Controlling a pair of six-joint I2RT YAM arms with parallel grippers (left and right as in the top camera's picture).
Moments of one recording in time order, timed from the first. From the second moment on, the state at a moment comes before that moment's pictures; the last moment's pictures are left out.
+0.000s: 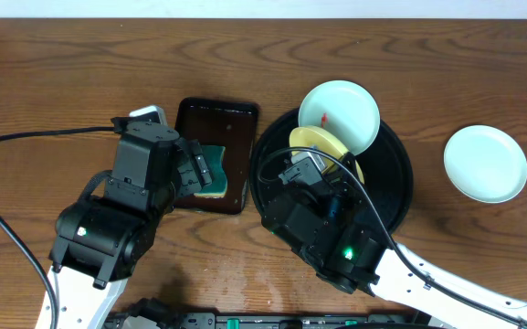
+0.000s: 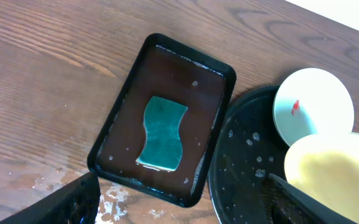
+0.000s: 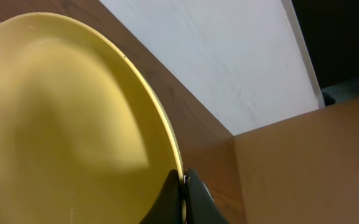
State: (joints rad) left arm -0.36 1.03 1.24 -1.05 -0.19 -0.59; right arm 1.06 1.31 0.93 -0.56 1.24 -0.04
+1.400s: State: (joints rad) left arm -0.36 1.03 1.24 -1.05 -0.19 -0.59; right arm 1.06 1.31 0.93 -0.41 1.27 -0.20
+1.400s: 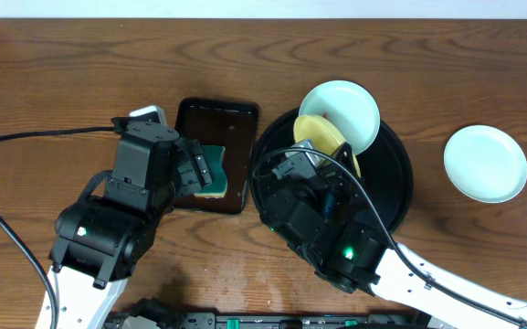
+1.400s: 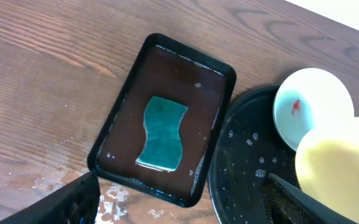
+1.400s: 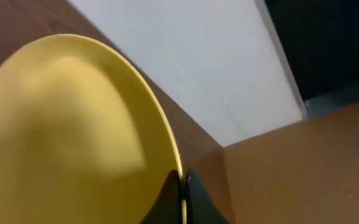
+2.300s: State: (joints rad) left arm -0.36 1.03 1.24 -1.05 -0.19 -0.59; right arm 0.27 1.17 0.94 -0.60 0.27 0.34
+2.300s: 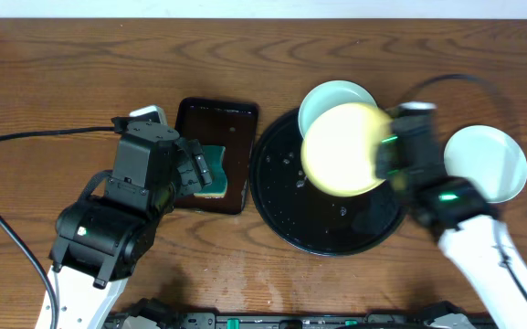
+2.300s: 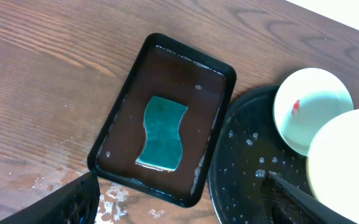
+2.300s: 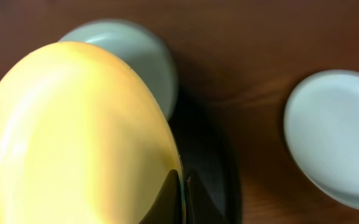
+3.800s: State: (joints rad) left arm -0.36 1.03 1.24 -1.05 -0.19 -0.59; right arm -0.03 1.30 0.96 -0.47 -0.27 0.16
